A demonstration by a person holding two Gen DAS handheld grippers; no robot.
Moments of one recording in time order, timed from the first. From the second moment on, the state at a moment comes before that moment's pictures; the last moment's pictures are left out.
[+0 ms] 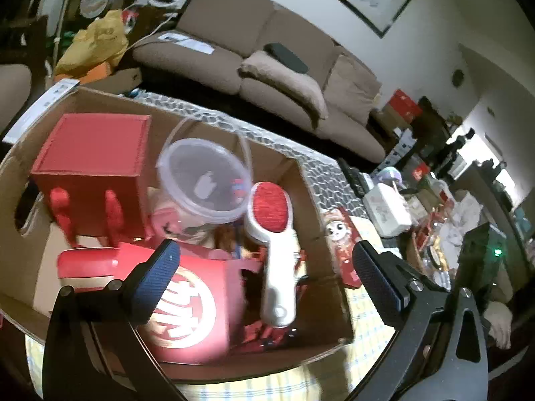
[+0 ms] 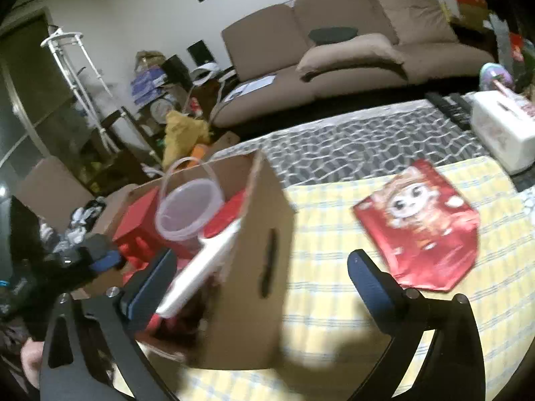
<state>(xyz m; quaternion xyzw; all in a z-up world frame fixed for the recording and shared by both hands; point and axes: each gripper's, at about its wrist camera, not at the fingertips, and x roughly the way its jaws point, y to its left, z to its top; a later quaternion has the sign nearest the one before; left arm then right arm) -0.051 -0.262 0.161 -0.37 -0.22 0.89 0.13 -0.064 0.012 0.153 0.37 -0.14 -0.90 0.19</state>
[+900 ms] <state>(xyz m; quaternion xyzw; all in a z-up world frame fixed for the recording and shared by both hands) -0.040 -0.042 0.161 -0.39 -0.06 0.89 0.25 -0.084 0.190 0.086 0.41 -0.22 -0.89 0.04</state>
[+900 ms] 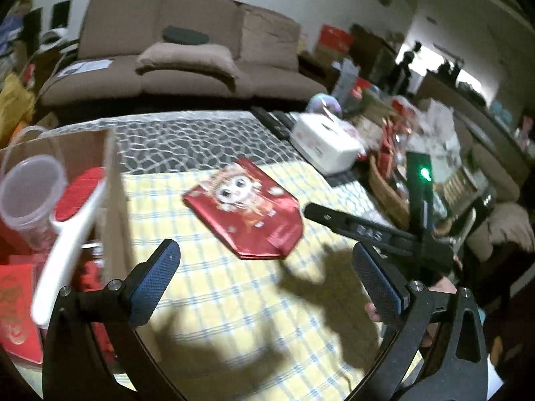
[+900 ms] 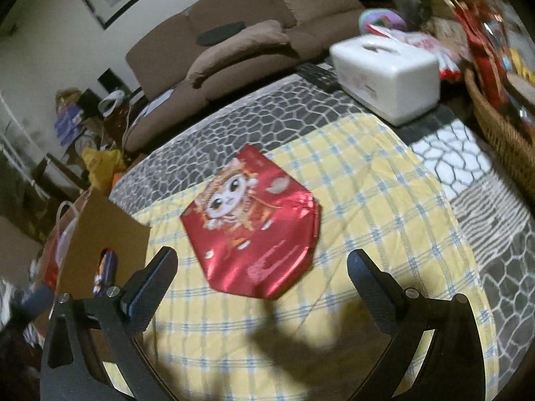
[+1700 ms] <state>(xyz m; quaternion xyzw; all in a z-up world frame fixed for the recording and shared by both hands) -0.103 -0.011 0.045 -0.52 -0.12 0.81 0.23 -0.115 0.200 0.030 0.43 -0.27 -0.85 0.09</state>
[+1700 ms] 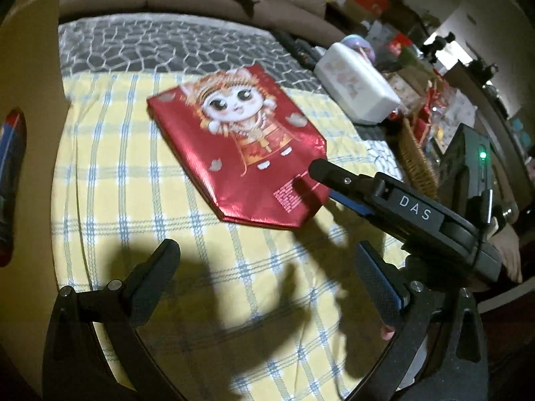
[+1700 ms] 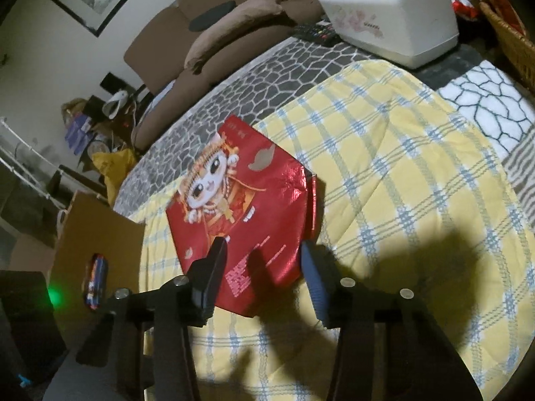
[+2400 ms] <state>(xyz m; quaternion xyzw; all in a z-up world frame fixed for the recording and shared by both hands) -0.141 -0.027 0.018 -0.53 -0.19 0.80 0.21 -0.115 0.188 0.028 0.47 -0.27 -0.82 0.15</state>
